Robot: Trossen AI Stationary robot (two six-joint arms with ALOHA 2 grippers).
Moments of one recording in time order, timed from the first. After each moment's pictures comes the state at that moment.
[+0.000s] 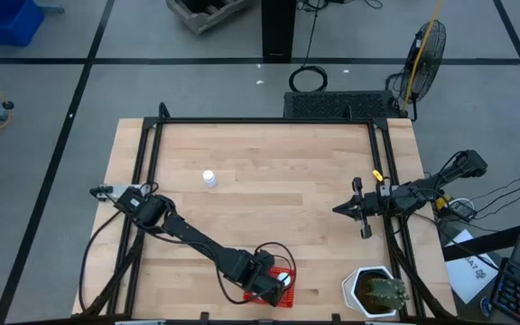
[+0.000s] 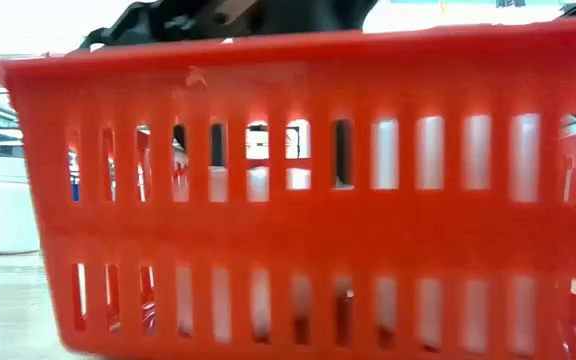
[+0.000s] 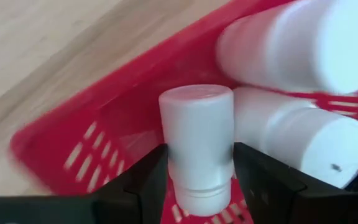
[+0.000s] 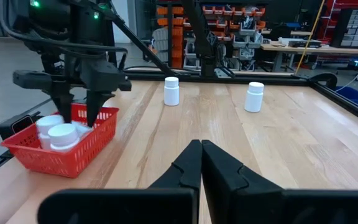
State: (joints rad) left arm -0.51 2.29 1.92 -0.85 0.00 -1.45; right arm 0.47 0.18 0.01 0.07 0.39 0.04
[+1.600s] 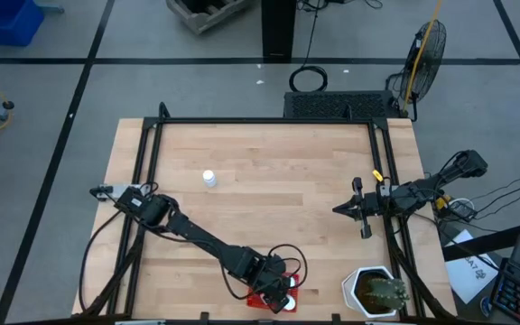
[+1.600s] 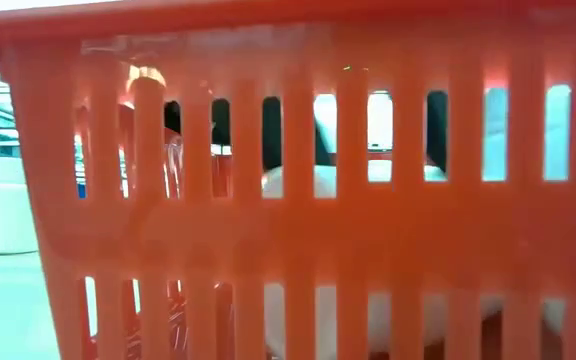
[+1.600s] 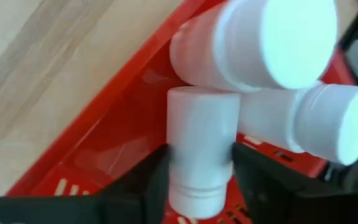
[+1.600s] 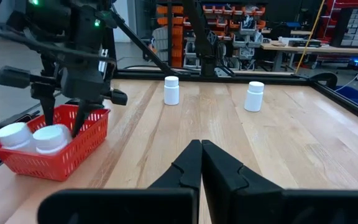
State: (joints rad) left arm -0.49 2.32 1.92 -0.74 0.10 -1.19; right arm 0.47 0.18 0.01 0.08 0.39 0.04
